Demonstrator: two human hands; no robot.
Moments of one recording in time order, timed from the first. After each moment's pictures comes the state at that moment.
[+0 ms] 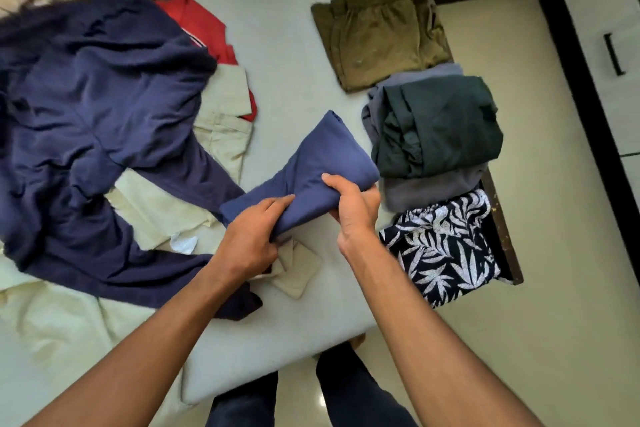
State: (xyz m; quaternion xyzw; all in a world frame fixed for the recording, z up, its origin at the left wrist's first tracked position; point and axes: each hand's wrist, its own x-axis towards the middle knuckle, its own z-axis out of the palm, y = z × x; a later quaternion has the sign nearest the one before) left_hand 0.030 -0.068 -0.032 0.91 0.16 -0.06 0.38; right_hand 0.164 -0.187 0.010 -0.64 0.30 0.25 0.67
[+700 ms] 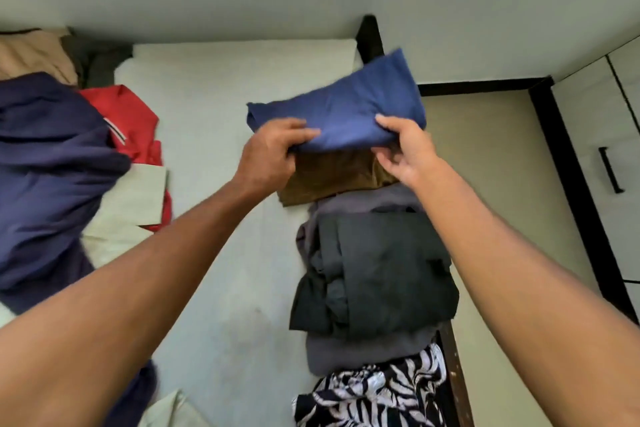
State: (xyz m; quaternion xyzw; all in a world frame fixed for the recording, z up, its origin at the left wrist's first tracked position) left_hand 0.407 -0.010 -0.067 0.90 0.20 0.15 0.36; right_hand 0.580 -0.173 -0.005 -0.69 0.20 0.36 0.60
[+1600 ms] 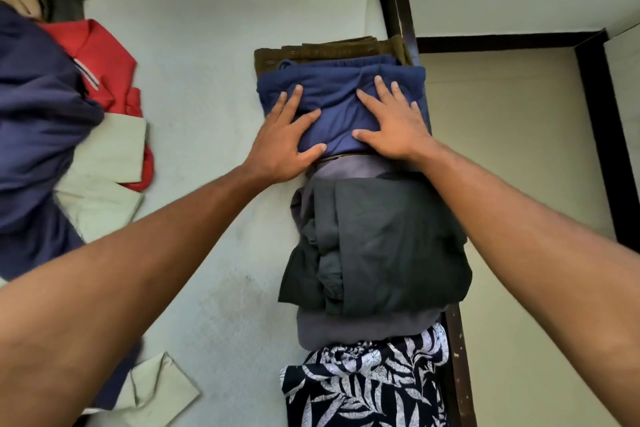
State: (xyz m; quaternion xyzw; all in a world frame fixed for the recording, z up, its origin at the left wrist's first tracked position) left_hand 0.405 -0.047 -0.127 0.92 0.23 -0.04 0.32; right_hand 0.595 -0.189 -0.086 -0.87 -0.40 0.28 -0.03
